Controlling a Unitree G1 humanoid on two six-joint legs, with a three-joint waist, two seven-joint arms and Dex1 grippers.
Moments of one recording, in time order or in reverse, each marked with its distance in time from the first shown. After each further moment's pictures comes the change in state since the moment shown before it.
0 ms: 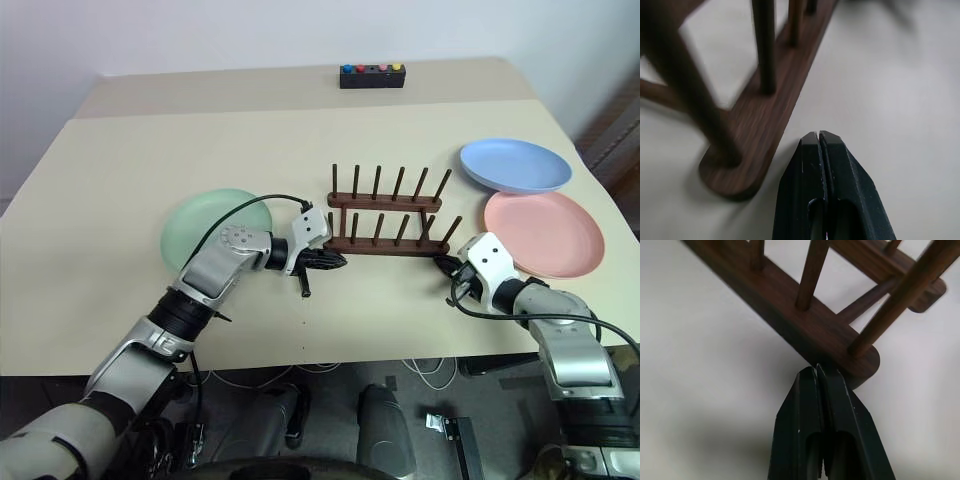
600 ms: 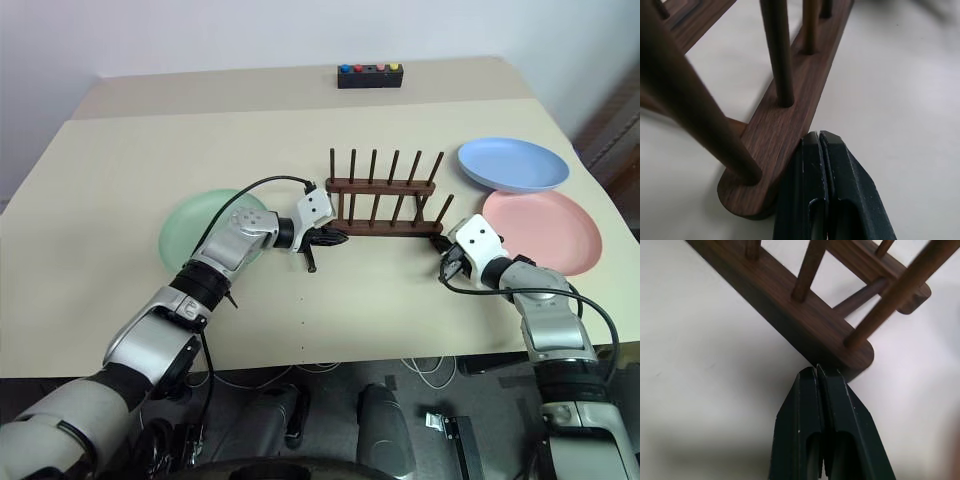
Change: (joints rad) left arm -0.205 -0.083 0.044 0.449 0.060 -0.301 0.034; right arm -0.204 0.033 0.067 0.267 -0.104 -0.159 -0.028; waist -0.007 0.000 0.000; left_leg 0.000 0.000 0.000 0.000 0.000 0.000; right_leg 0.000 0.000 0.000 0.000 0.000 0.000
